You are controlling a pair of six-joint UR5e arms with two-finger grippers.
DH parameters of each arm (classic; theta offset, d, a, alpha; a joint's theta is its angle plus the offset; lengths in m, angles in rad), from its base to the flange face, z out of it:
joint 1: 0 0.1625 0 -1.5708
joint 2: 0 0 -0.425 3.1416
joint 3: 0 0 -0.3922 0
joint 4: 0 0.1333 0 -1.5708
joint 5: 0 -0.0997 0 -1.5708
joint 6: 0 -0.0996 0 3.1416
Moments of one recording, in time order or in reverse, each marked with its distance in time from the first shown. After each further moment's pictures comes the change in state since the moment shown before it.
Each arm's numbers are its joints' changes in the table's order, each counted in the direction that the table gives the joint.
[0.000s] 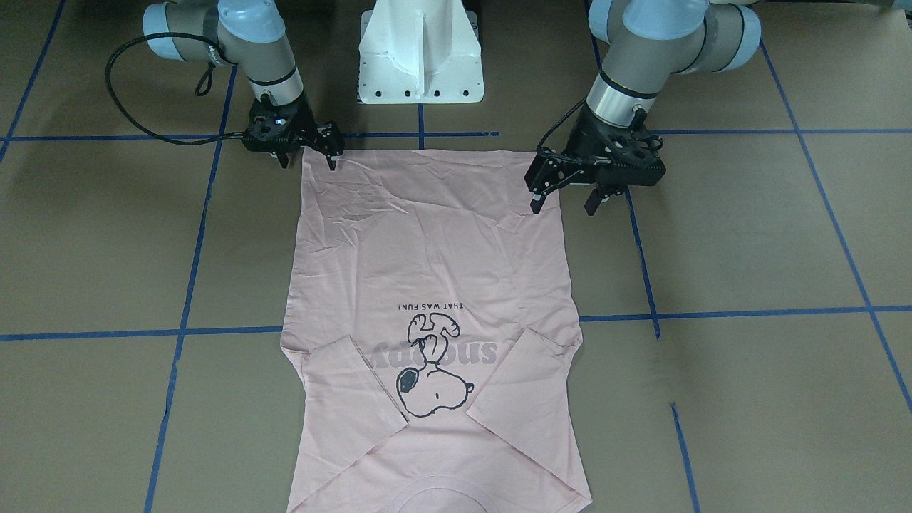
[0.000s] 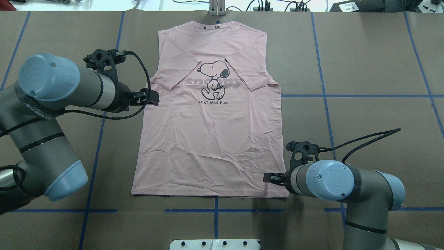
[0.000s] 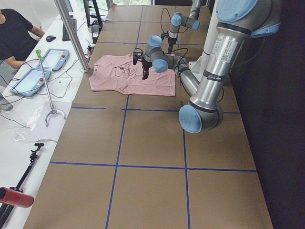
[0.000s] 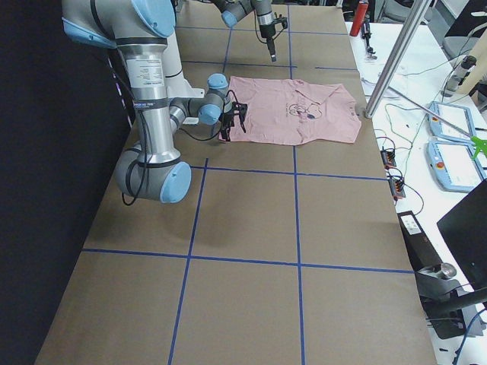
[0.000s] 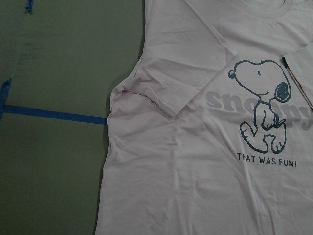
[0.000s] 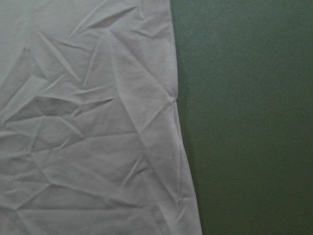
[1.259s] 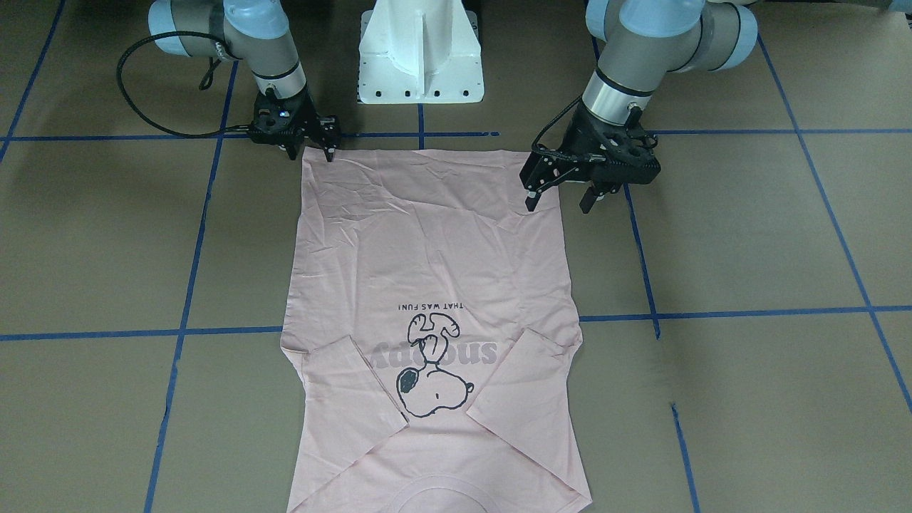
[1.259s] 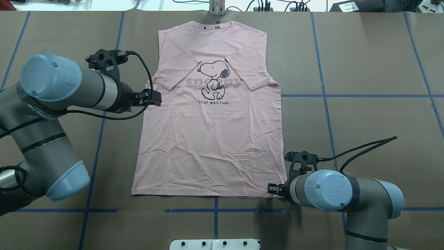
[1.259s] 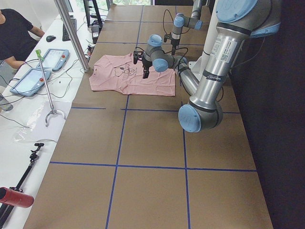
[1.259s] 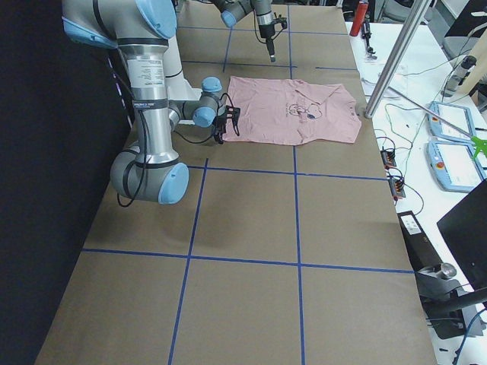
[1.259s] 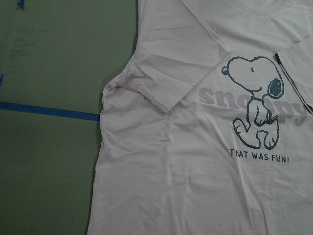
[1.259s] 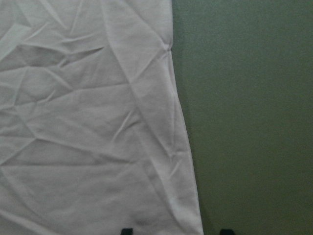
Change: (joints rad) left arm 0.005 0.009 -0.001 0.000 0.004 0.004; right arm -0.041 0.011 0.006 -0.003 -0.010 -0.016
